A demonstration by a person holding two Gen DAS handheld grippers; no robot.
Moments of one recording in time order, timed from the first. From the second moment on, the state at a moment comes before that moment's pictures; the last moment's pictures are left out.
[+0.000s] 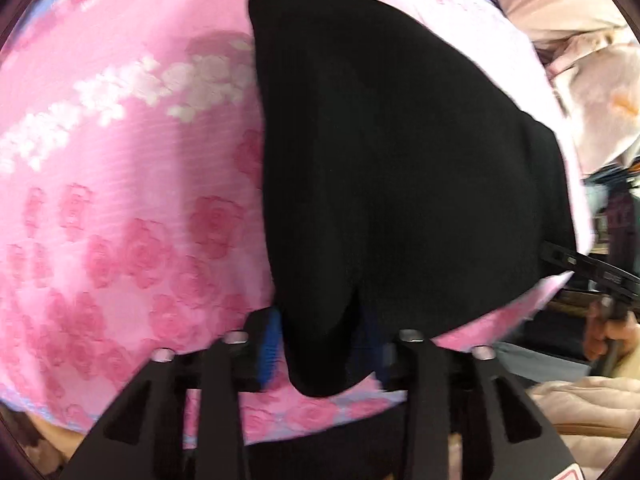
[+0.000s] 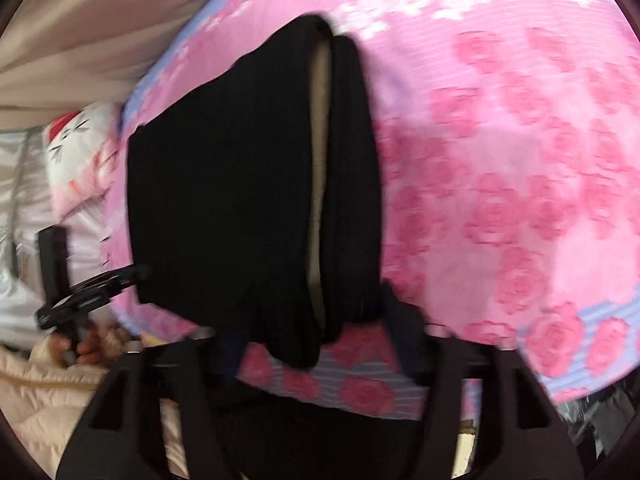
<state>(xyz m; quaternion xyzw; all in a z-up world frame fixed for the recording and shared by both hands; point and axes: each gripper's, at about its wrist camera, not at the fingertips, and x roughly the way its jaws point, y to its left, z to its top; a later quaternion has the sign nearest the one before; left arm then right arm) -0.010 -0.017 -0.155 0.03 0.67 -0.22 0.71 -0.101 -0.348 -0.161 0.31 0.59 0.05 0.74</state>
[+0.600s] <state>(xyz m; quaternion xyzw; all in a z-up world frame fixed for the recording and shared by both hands) 0.016 -0.099 -0.081 0.22 0.54 -0.13 0.81 -0.045 -0.295 -0.100 0.13 0.53 -0.02 0.84</state>
